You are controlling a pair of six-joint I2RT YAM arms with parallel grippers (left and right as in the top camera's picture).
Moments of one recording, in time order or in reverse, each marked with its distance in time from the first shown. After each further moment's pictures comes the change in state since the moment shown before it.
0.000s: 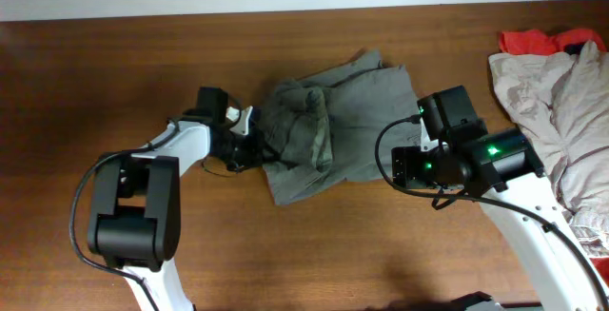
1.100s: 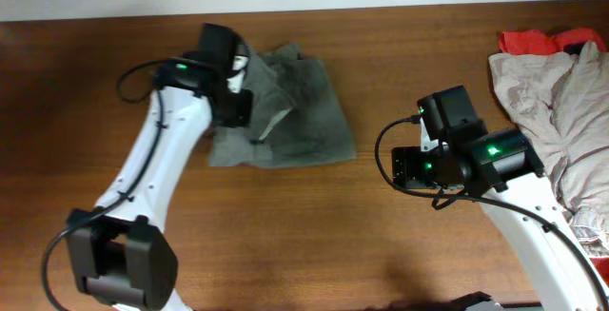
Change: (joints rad) left arm -0.145 -0.206 0.475 -0.558 -0.816 0.212; right arm 0.000 0.000 0.000 0.000 0.000 0.000
